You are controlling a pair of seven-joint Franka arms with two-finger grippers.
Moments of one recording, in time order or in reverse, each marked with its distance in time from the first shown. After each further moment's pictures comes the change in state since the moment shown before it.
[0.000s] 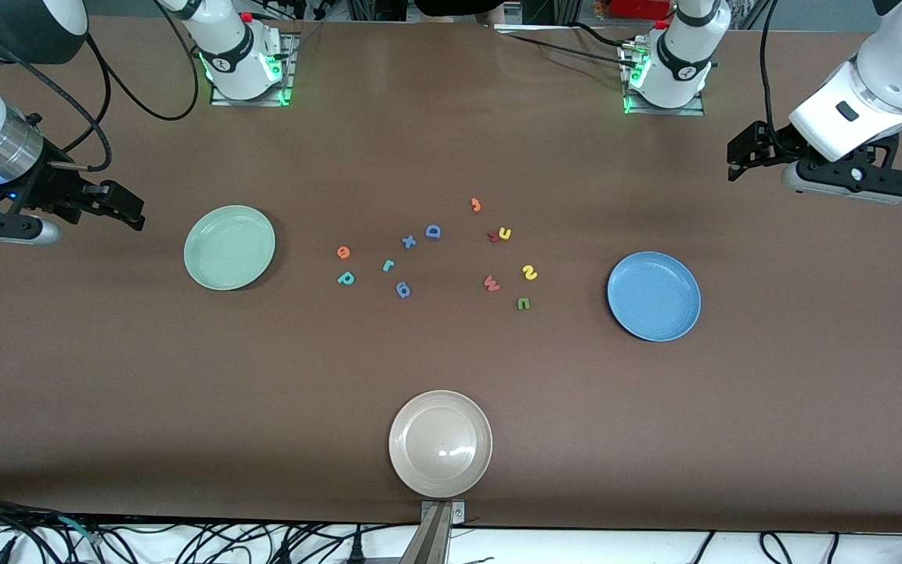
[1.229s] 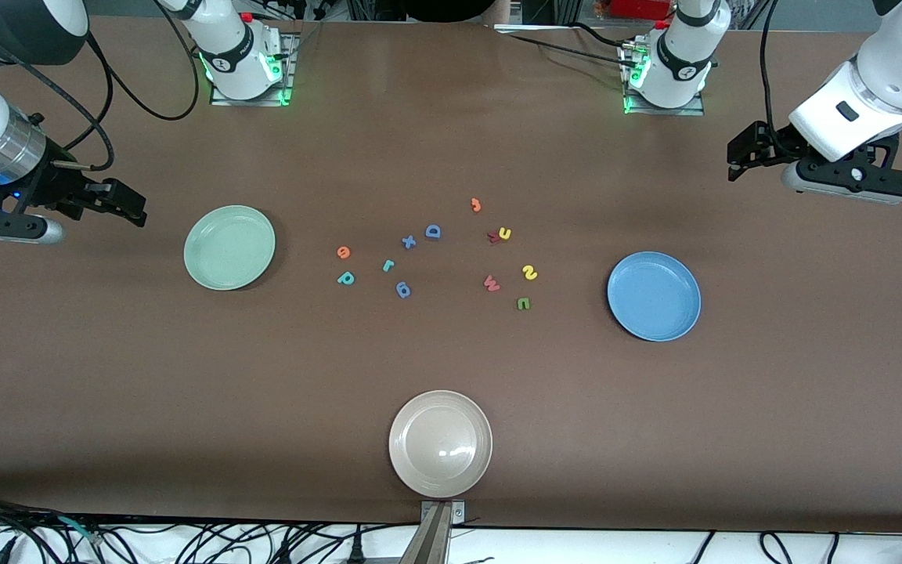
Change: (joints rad) left arm 0.000 0.000 0.000 0.000 0.000 0.000 0.000; right arm 0.000 0.001 0.000 -0.002 0.000 -0.020 0.000
